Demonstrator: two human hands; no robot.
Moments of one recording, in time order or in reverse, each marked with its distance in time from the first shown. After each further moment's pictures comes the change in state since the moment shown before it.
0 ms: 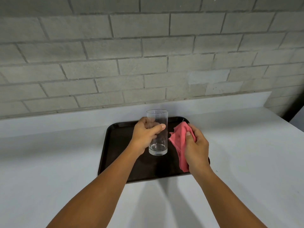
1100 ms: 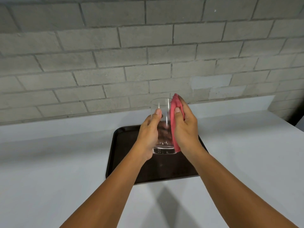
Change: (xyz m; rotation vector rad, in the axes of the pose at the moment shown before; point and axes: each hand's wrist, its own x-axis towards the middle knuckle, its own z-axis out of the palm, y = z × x) left_hand -0.057 0.069 0.007 -0.176 -0.072 -0.042; right_hand 0.000 -0.071 0.039 0.072 -0.235 -0.280
